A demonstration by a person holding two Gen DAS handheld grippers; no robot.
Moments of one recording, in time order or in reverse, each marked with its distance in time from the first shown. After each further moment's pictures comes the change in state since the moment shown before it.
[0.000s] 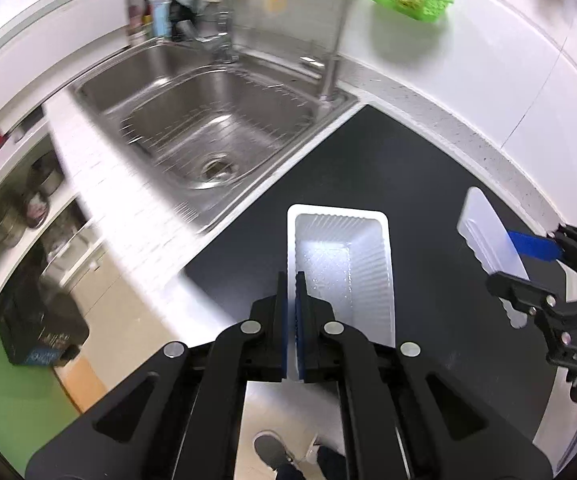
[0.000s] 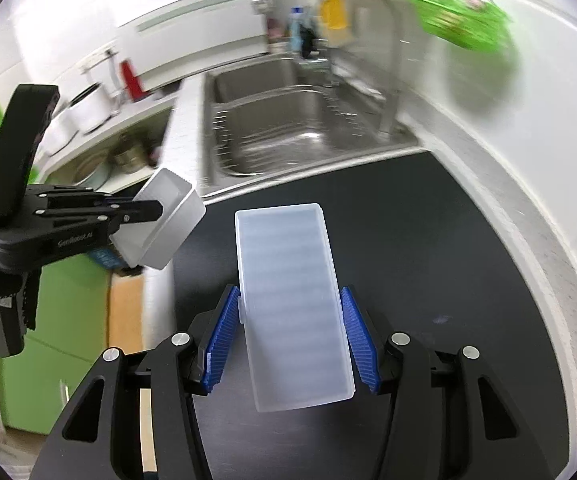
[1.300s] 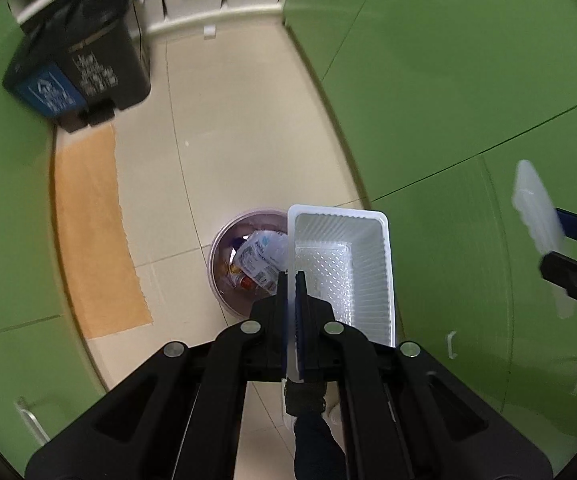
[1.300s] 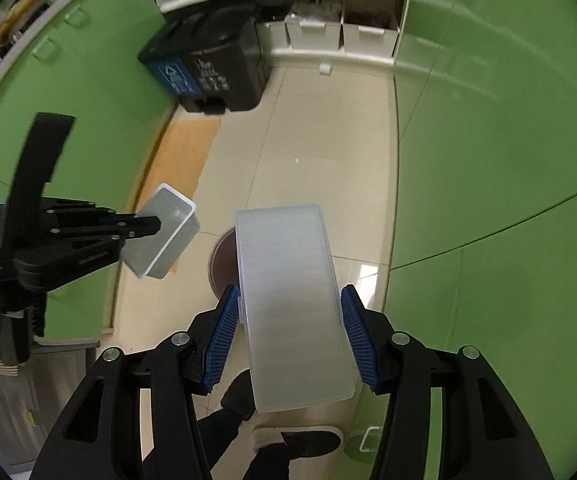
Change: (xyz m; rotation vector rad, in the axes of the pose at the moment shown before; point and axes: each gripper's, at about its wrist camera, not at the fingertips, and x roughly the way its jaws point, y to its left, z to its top) left arm 0.239 0.347 -0.422 -0.593 0.311 0.121; right arm 0.411 0.315 -0.141 -0.385 0.444 0.194
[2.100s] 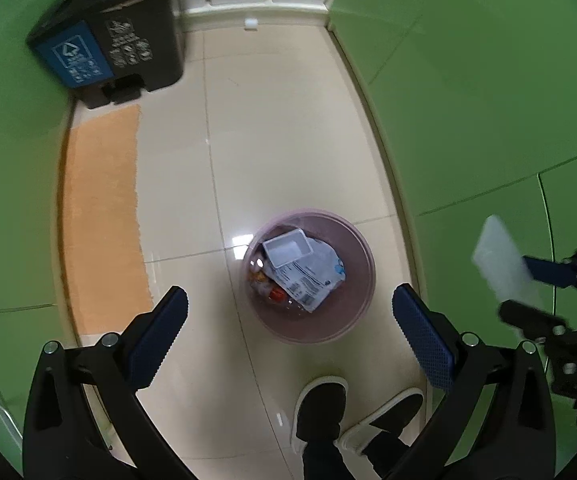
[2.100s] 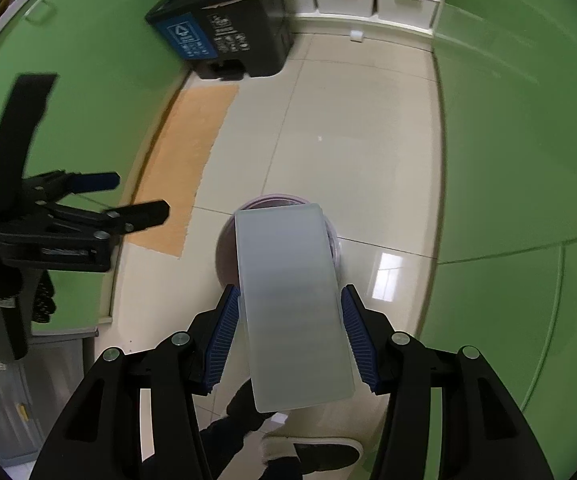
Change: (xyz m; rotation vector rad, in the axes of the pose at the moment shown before) left arm 0.032 0.062 -0.021 -0.103 -0.074 0.037; right arm 0.108 0.041 0.000 -0.058 0.064 0.076
